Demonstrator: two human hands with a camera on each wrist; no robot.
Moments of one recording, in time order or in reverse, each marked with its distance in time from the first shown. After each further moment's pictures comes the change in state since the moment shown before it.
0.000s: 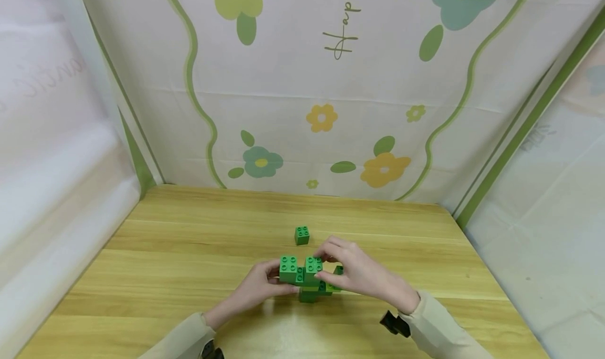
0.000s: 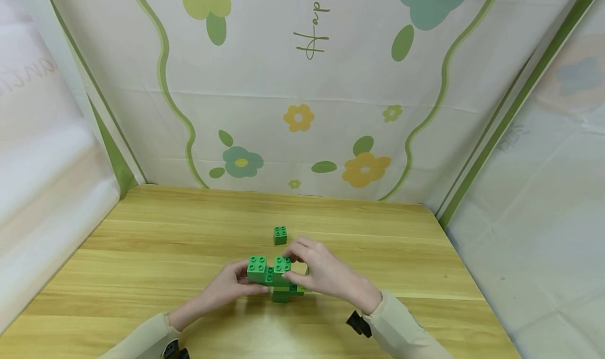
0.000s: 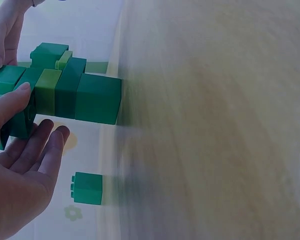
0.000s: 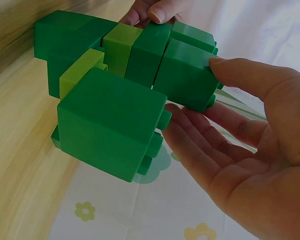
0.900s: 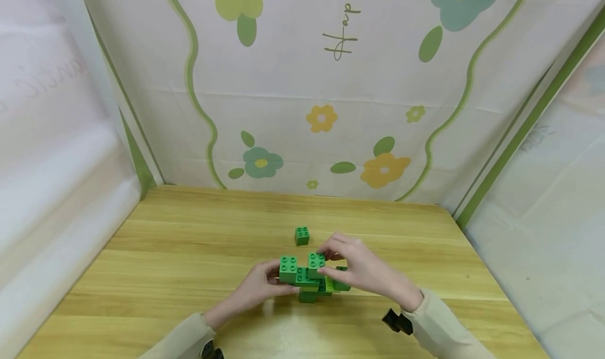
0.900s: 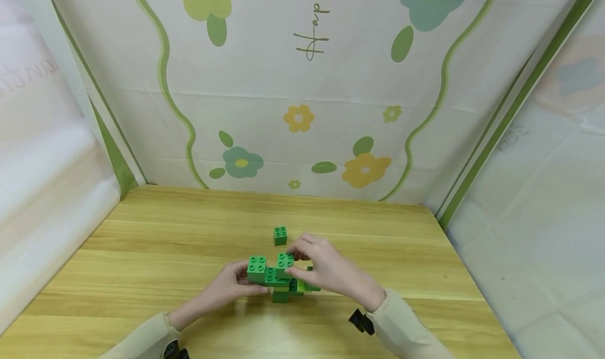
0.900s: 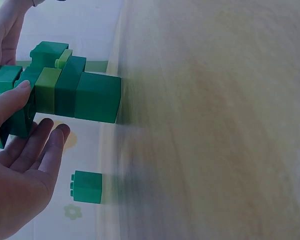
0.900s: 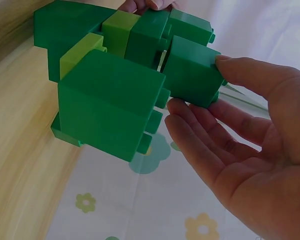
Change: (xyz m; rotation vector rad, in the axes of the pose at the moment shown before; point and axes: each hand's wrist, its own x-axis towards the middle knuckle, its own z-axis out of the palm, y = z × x) left_hand -0.002 0.005 0.000 -0.013 -0.011 -0.015; right_hand -0.001 0.003 -0.007 0.000 0.030 0.015
